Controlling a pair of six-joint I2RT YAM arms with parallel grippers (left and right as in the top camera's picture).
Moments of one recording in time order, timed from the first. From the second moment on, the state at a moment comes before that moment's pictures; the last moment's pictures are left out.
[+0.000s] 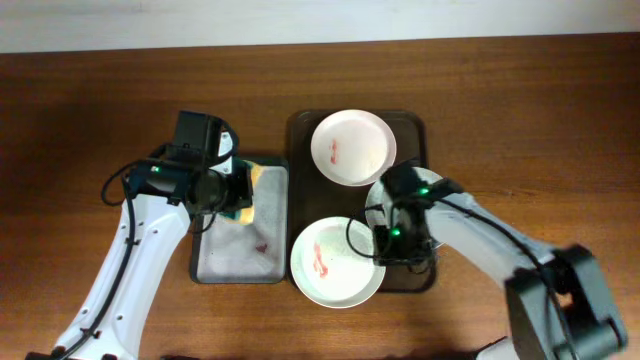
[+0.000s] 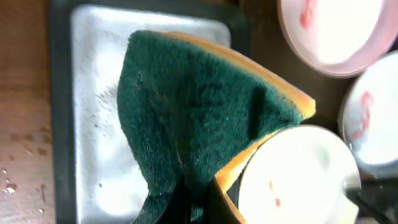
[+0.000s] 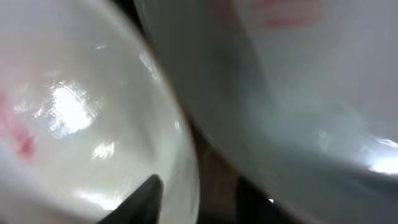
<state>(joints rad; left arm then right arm) -0.20 1.45 1.23 -0.99 0.15 -0.26 0.42 1.68 0.92 -0.83 -0.29 0.33</state>
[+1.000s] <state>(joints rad) -0.62 2.05 1.30 -0.47 0.39 -0.64 0.38 1.69 0.92 -0.63 -0.05 0.54</state>
